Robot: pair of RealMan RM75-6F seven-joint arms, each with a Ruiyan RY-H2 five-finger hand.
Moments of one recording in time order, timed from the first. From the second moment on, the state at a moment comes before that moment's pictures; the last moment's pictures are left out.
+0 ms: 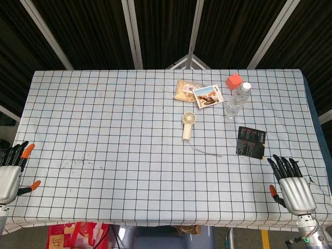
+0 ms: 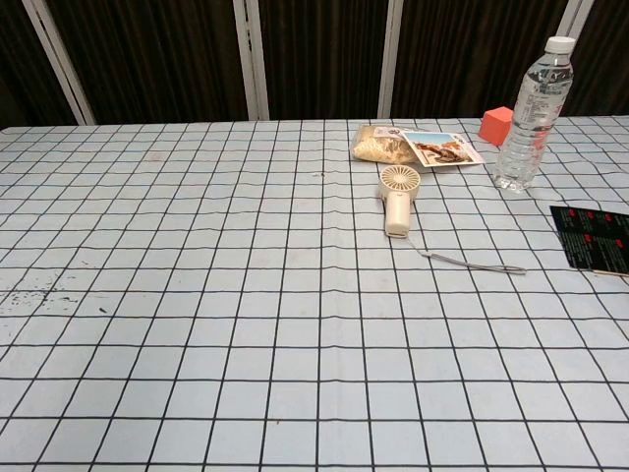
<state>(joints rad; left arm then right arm) -0.10 -1.13 -0.03 -1.67 1.47 1.46 0.13 0.09 -1.12 0.00 -1.67 -1.55 1.41 -0.19</state>
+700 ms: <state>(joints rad) -0.10 -1.12 -0.03 -1.67 1.48 1.46 0.11 0.14 -1.14 0.02 -1.71 -1.53 1.34 -0.17</state>
